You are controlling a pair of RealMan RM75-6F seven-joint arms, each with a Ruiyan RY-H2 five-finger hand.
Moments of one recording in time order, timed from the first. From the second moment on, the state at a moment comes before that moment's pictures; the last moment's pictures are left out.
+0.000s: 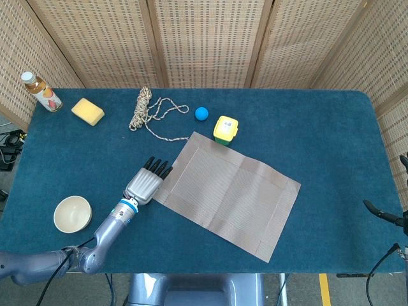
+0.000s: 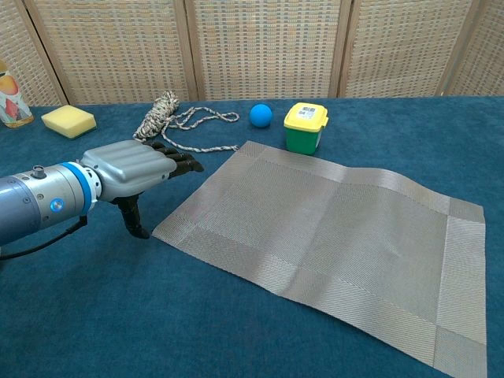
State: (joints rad) left arm -0.81 -1.64 -0.11 -1.42 0.99 0.90 0.81; right arm 0.09 -1.14 0.22 -1.46 -1.42 1.56 0.50
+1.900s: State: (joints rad) left arm -0.81 -1.82 -0.09 -1.15 1.31 1.03 0.49; right arm 0.09 -1.13 0.22 -1.47 -1.44 1.56 0.54
